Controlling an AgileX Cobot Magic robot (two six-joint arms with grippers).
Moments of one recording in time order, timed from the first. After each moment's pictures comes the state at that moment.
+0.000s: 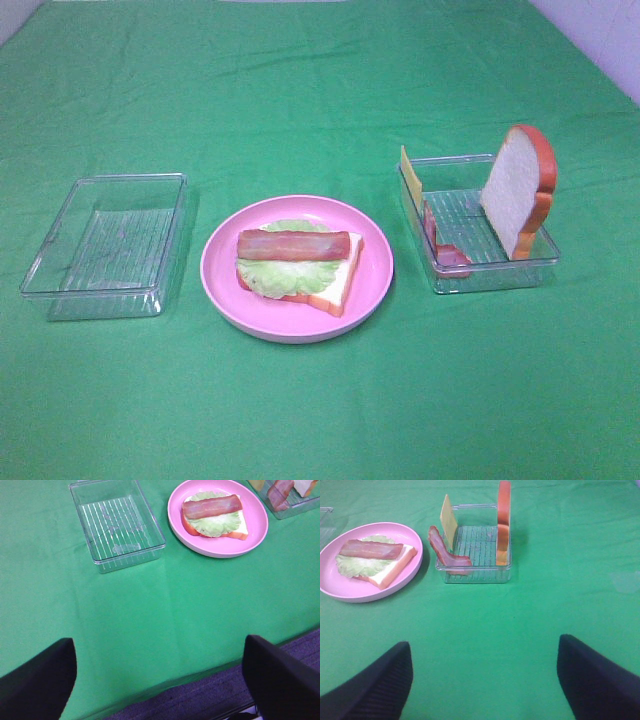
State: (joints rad) left arm -0.38 0.30 -0.76 -0.06 1.22 -0.12; right arm -0.02 0.00 -0.50 0.16 1.08 -0.14
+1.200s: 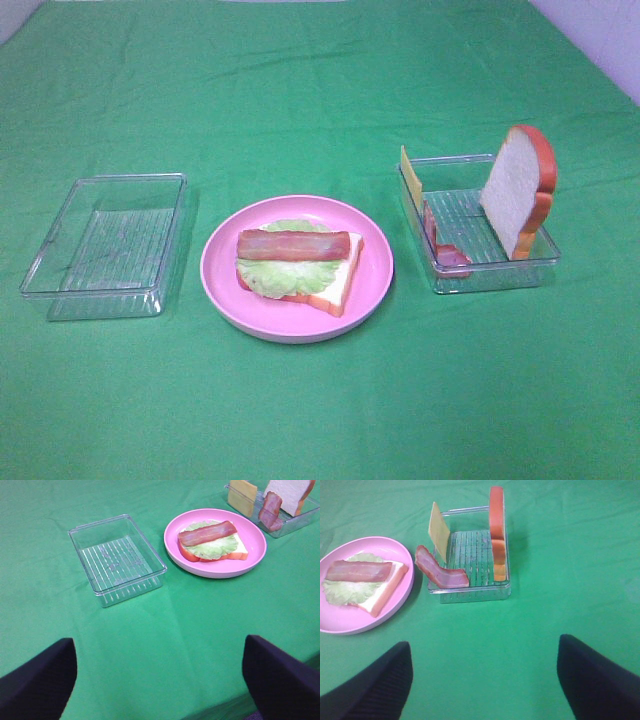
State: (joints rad) left arm -0.38 0.00 -0.50 -0.06 1.05 0.01; right arm -0.02 0.46 -0.54 0.19 0.77 -0.14
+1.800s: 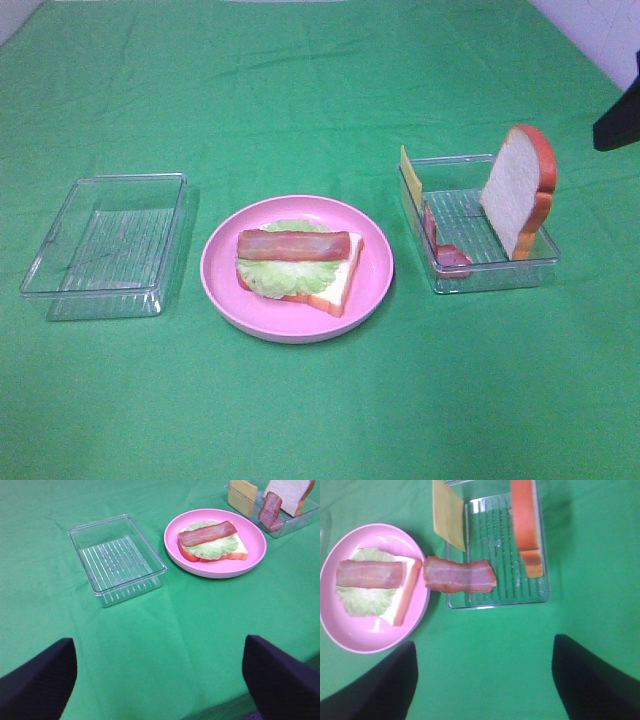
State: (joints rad) left arm -0.38 0.00 -0.50 -0.06 1.05 0.01; right arm -0.02 1.22 -0.96 0.33 0.83 -0.17
